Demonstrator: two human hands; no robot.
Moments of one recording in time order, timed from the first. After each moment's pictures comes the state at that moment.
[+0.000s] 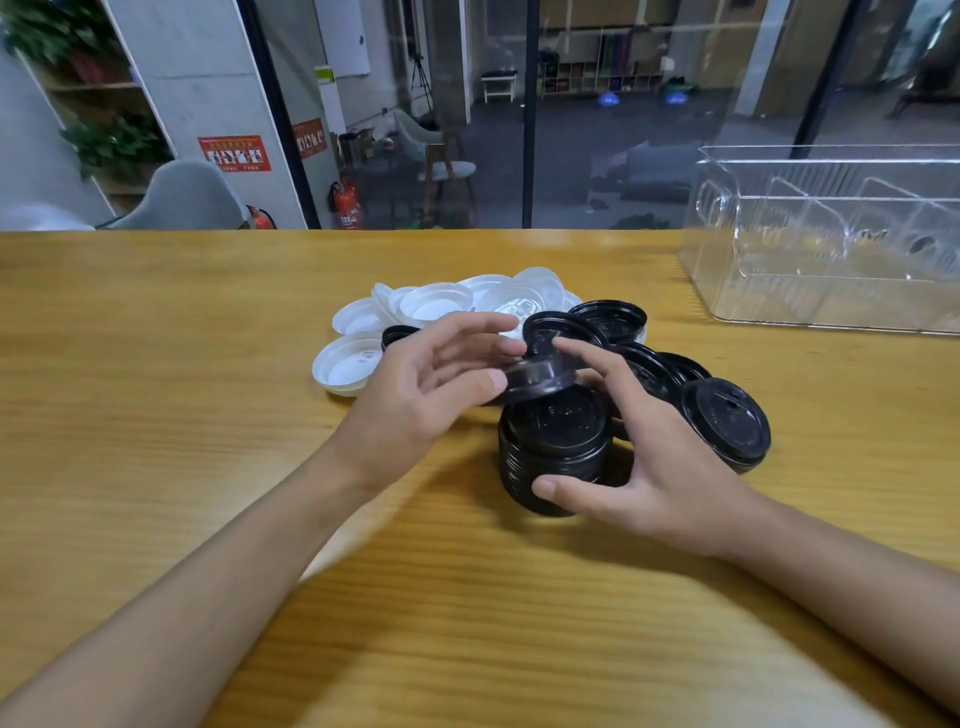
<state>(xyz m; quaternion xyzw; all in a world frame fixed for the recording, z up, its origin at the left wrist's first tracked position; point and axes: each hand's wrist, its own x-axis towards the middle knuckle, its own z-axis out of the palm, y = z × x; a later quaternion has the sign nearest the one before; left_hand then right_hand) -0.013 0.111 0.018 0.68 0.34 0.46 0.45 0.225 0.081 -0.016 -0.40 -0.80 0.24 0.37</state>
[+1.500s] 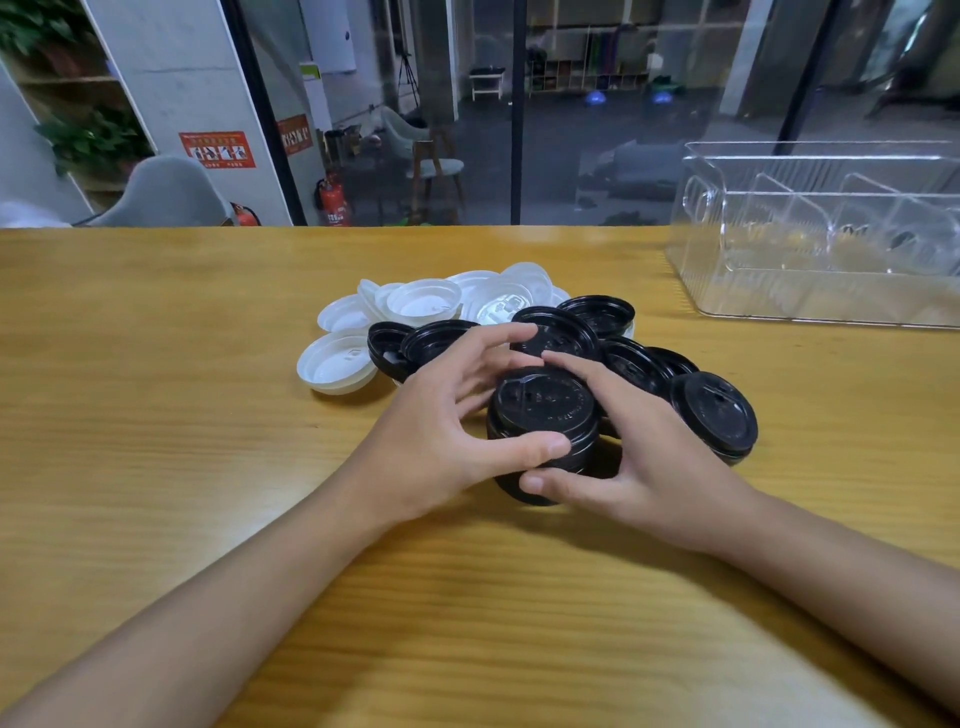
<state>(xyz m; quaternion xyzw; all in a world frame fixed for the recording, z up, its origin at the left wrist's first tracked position) 0.005 0.100 0.002 0.74 0.37 0.42 0.38 0.227 0.084 -0.020 -0.43 -0.81 0.20 0.35</state>
